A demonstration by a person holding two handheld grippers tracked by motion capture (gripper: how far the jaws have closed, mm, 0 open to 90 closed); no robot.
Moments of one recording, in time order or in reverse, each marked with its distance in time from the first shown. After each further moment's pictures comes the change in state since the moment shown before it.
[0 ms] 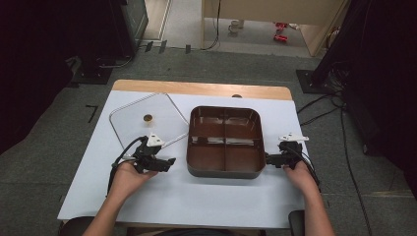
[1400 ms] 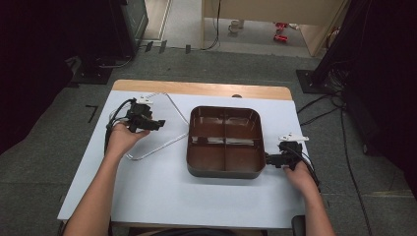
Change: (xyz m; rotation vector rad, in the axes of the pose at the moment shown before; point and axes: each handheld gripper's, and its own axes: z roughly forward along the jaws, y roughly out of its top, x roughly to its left) left arm 0.111 0.060 0.025 -0.051 0.065 -0.088; right arm 0.000 0.000 0.000 -0.001 0.000 0.001
